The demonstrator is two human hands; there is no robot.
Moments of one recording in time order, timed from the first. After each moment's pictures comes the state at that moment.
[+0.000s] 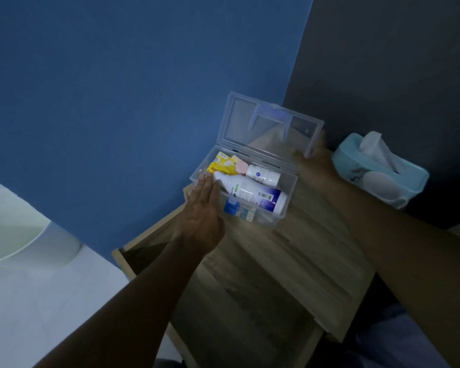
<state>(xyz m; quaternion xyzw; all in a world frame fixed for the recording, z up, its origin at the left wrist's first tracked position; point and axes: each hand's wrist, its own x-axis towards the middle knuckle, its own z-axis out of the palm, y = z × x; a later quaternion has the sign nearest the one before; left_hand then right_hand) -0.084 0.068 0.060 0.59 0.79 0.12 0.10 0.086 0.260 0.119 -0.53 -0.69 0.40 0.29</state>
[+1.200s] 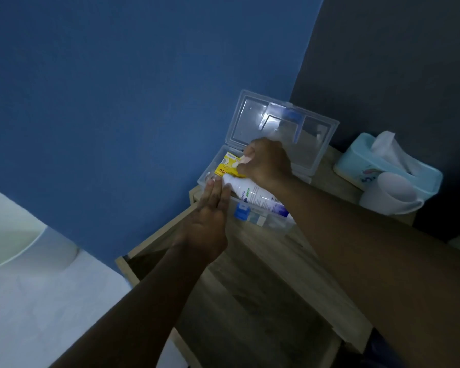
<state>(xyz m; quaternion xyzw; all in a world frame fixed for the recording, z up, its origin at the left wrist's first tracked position) -0.101 0.064 0.052 0.63 0.76 0.09 0.10 -0.024 0.228 0.105 -0.51 -0.83 0.17 0.17</state>
